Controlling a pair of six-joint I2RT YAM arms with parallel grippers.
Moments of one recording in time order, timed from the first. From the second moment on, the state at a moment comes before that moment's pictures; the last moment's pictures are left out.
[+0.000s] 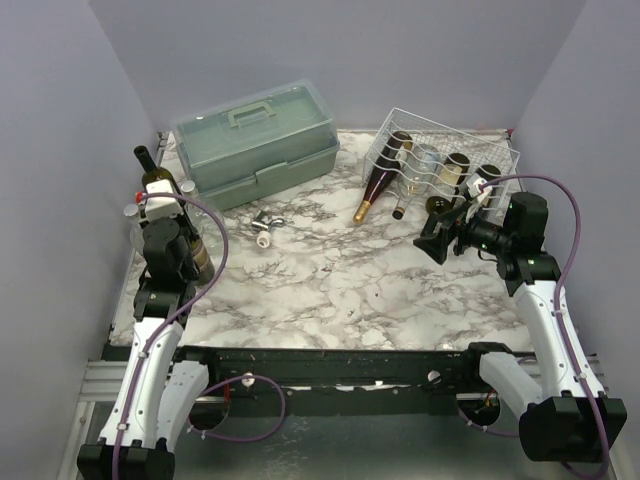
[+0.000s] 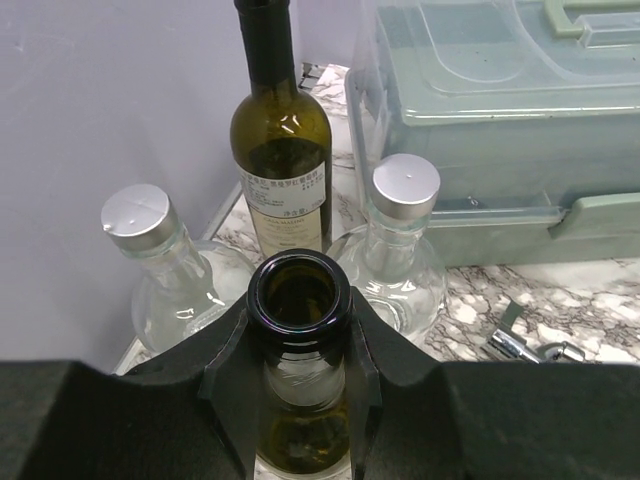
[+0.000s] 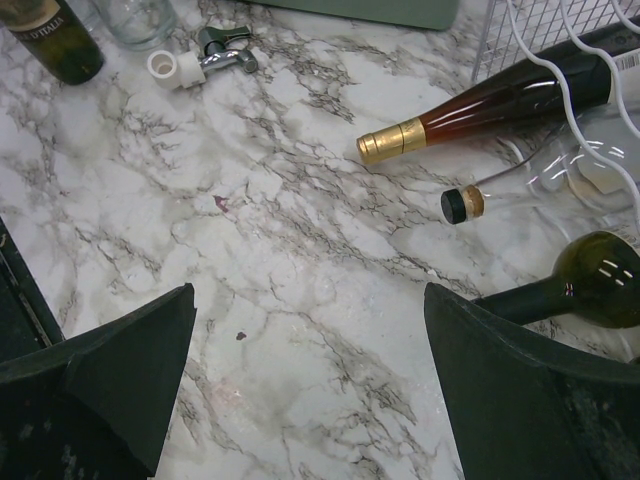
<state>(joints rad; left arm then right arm) -0.06 0.68 0.67 -0.12 -0.42 -0.04 -0.05 0.91 0.79 -0.35 -0.86 -0.24</state>
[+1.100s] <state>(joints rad) -0.05 0.54 0.73 -0.13 -0.45 -0.08 -0.05 0.91 0.79 -0.35 -0.86 -0.26</state>
